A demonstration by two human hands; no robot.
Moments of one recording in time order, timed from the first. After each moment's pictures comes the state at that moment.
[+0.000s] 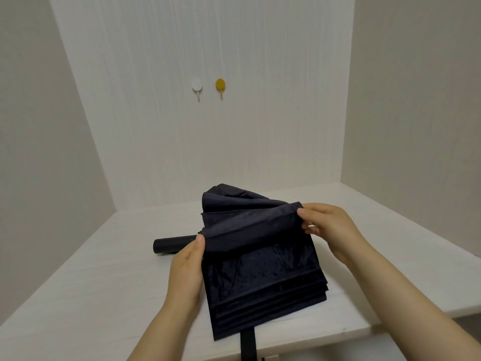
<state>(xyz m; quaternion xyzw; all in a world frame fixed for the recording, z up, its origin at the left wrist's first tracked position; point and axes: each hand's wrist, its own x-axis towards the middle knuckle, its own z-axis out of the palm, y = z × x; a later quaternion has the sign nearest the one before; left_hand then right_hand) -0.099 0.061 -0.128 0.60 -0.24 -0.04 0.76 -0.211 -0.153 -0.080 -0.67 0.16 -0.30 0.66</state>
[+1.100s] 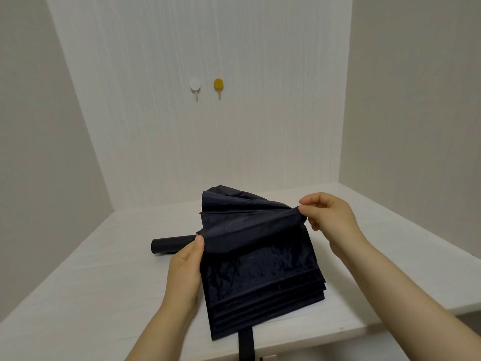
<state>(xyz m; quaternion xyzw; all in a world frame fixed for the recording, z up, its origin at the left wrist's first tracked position) -0.105 0.061 -0.125 0.60 -0.24 -0.06 0.76 -0.214 -0.142 -0.064 -0.67 0.23 -0.37 0.60</state>
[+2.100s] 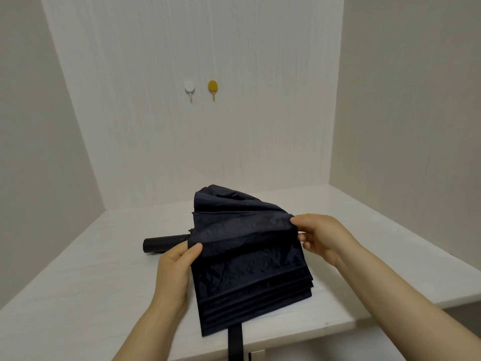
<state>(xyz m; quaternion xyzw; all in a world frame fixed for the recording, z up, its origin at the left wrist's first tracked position) -0.104 0.065 -0.122 0.60 -0.26 -0.05 0.76 -0.220 -0.152 -0.080 -0.62 0.27 -0.21 0.70</state>
